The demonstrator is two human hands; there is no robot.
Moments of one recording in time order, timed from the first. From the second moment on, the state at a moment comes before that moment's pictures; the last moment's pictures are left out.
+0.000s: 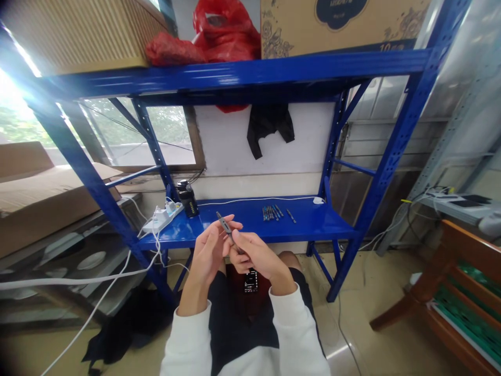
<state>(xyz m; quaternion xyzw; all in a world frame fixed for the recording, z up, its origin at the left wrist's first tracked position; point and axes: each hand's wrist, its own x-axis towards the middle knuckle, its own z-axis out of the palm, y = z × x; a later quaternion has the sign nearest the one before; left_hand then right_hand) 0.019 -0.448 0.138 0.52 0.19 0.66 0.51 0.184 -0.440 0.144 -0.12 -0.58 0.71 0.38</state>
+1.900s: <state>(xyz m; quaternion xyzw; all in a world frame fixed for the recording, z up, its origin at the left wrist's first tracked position) 0.017 -0.426 0.123 0.49 0.28 0.70 0.44 0.181 -0.411 0.115 -0.26 -0.71 0.46 0.46</state>
